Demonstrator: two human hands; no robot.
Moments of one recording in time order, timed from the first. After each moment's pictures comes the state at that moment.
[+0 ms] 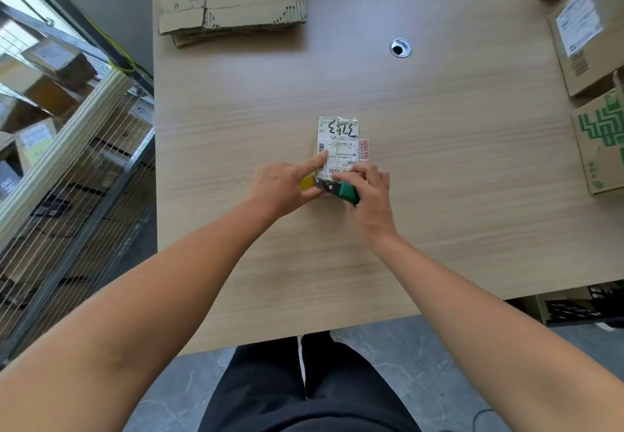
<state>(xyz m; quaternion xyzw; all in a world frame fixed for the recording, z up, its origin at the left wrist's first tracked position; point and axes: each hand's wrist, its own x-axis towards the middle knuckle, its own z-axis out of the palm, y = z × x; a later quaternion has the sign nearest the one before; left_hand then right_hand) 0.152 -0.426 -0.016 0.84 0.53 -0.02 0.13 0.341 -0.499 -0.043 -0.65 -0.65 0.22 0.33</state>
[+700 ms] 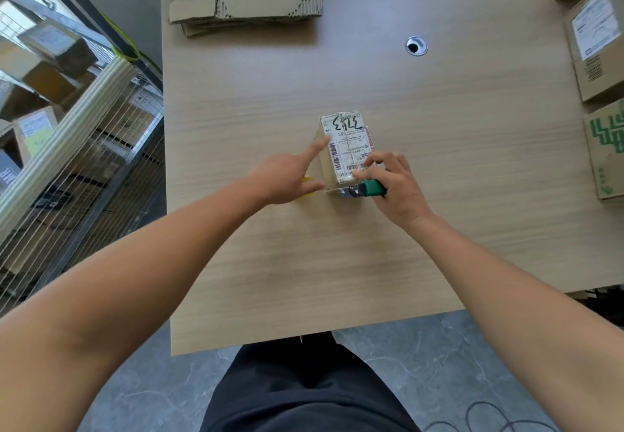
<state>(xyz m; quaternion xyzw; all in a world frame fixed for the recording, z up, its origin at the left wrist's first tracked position) 0.122 -0.398 0.001 0.82 0.48 -0.08 0.30 0.374 -0.468 -0.027 -0.57 -0.76 0.19 0.25</state>
